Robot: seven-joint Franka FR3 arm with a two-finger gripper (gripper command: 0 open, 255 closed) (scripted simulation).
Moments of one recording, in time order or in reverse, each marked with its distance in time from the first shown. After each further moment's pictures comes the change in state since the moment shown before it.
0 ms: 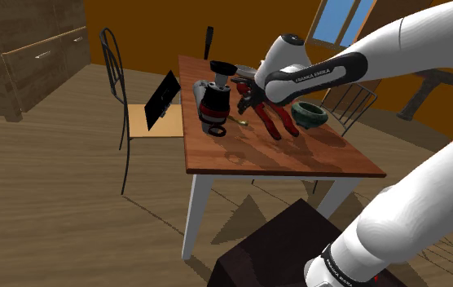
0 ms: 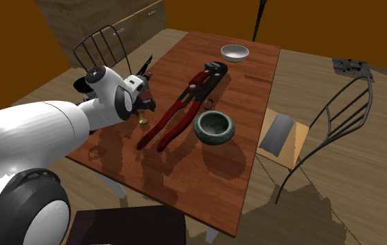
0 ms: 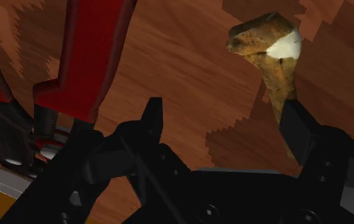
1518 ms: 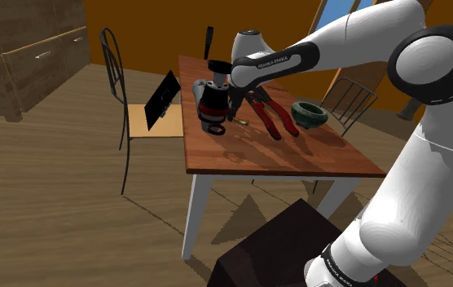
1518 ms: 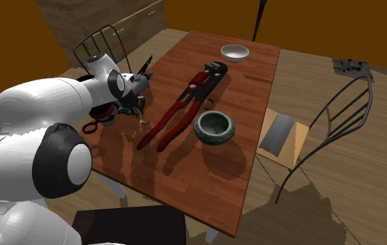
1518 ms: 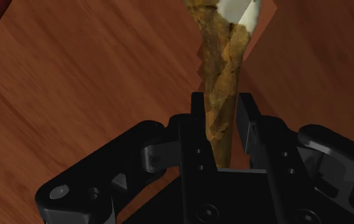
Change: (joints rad) arm 0.071 0.290 0.042 0.359 0.081 -0.382 -0.353
